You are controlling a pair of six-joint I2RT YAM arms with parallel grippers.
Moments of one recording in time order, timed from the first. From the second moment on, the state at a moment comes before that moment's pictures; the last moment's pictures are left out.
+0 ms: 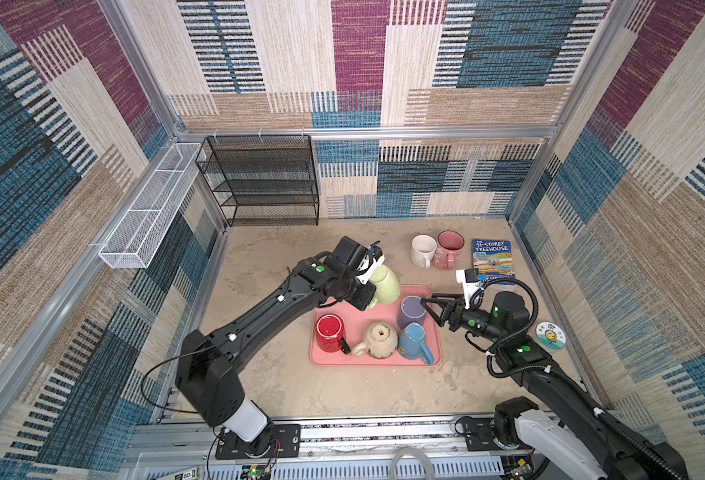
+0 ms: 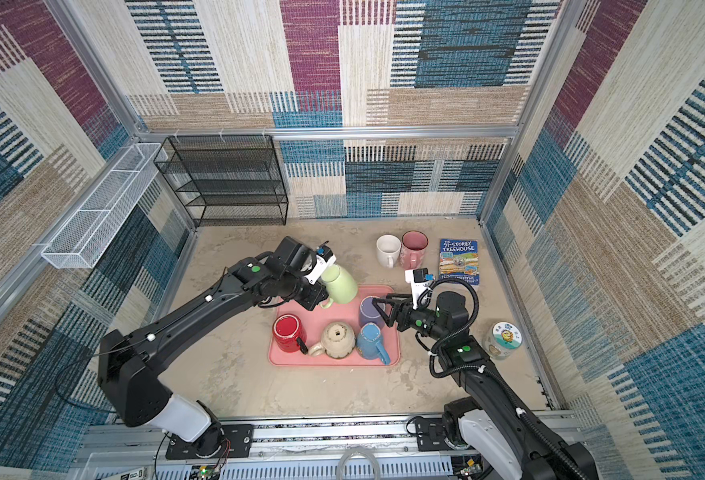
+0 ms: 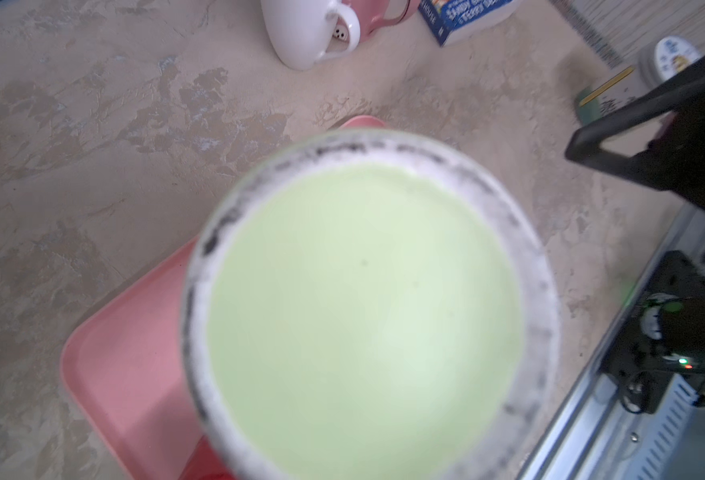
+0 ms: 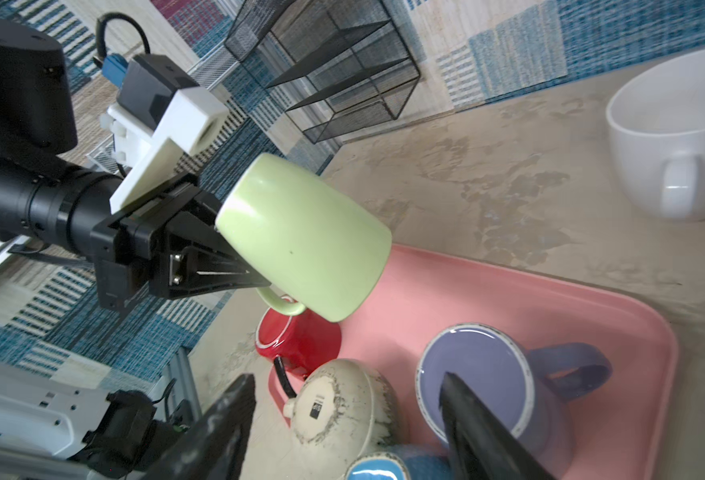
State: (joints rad) left arm -0.68 1.52 1.40 -0.79 0.19 -0.06; right arm 0.26 0.86 0.41 0.25 -0.67 0.53
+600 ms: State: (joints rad) left arm -0.45 1.21 1.00 -0.18 0.68 -0.51; right arm 0.29 1.04 0.41 0.73 -0.94 0.80
